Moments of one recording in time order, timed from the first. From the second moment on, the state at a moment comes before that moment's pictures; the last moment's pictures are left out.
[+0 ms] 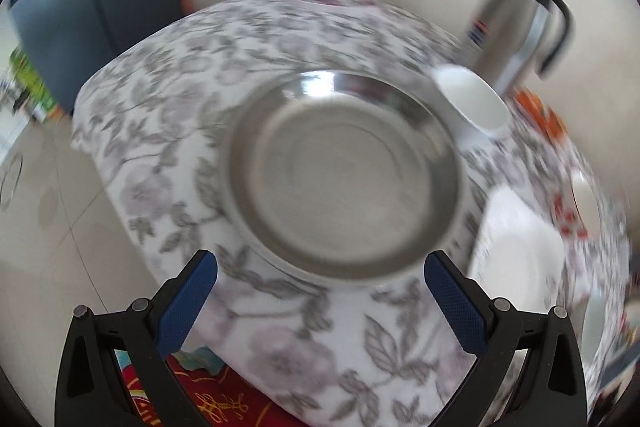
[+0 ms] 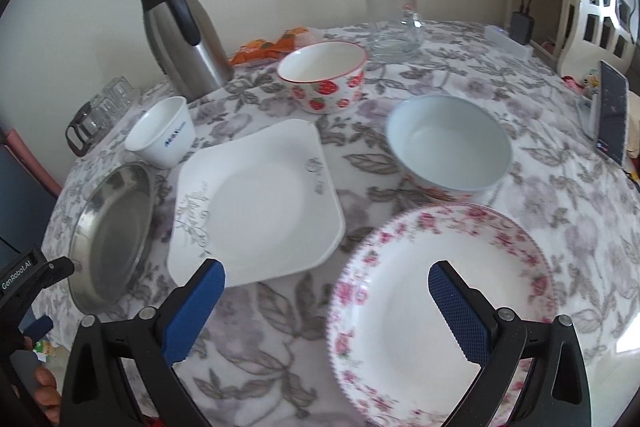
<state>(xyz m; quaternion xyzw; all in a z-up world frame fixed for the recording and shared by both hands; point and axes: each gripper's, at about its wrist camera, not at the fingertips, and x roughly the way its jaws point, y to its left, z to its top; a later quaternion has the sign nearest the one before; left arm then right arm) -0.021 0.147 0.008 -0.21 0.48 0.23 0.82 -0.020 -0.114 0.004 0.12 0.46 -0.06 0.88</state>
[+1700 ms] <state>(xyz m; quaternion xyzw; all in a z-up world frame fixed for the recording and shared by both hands) 0.060 0.253 -0.054 -0.23 0.49 0.28 0.79 0.119 0.050 -0.057 0.09 0.49 0.17 0.85</state>
